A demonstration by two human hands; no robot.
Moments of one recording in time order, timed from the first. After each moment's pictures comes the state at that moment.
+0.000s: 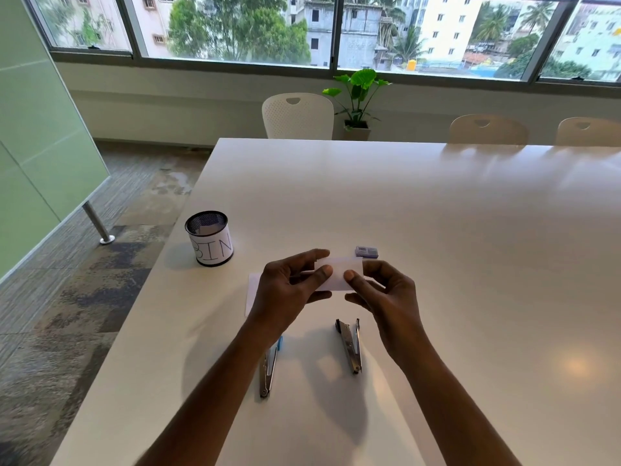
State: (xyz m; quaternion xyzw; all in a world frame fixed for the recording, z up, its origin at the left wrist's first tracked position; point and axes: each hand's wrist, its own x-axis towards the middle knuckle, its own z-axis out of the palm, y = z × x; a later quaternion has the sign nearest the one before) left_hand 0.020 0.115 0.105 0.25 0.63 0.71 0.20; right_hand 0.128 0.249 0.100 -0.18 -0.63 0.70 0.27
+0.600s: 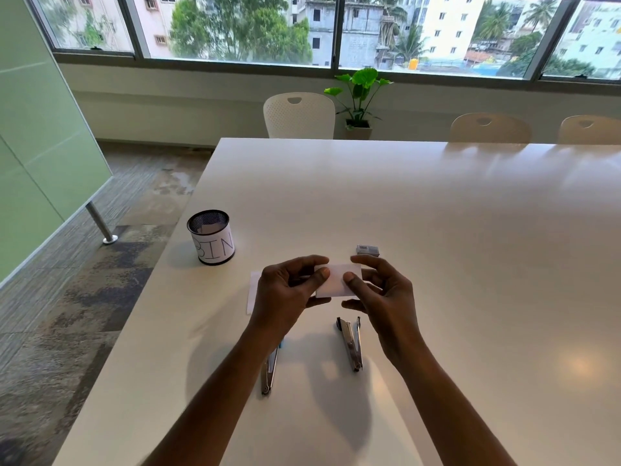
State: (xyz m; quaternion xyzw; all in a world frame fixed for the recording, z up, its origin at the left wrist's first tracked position) left_hand 0.026 0.114 0.099 0.23 0.63 0.72 0.18; right_hand 0.129 0.239 0.102 -0.21 -0.63 0.70 0.28
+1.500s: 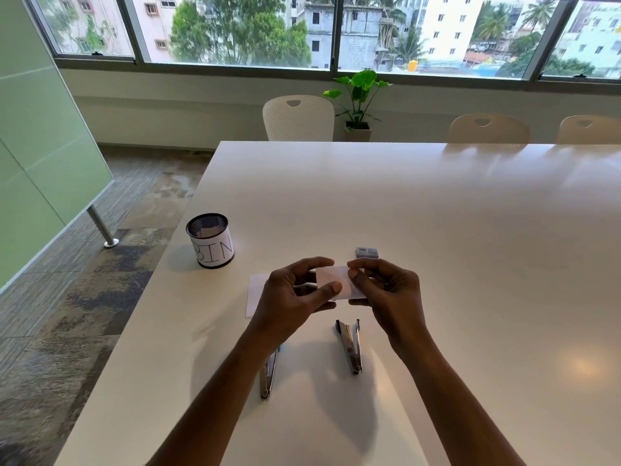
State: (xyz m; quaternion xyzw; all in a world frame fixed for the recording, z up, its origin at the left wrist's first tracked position) left_hand 0.028 0.113 0.101 0.30 0.65 0.67 0.21; right_hand 0.129 0.252 0.107 -0.19 -0.67 0.65 0.30
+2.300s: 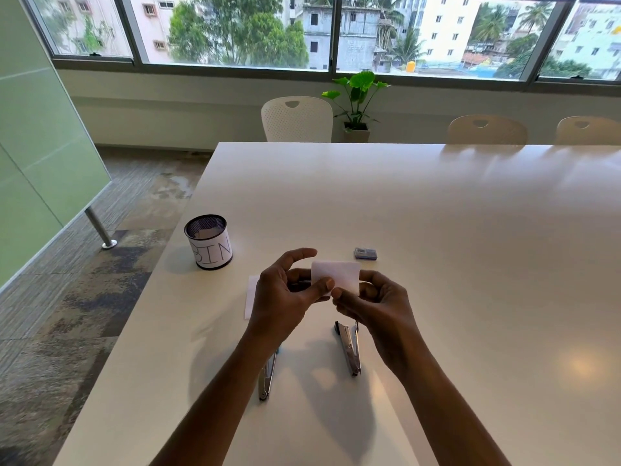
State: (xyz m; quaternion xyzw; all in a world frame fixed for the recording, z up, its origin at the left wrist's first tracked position) left_hand 0.027 0.112 0.106 0.26 0.67 0.68 0.15; right_hand 0.136 0.240 0.104 -0.22 -0.62 0.72 0.20
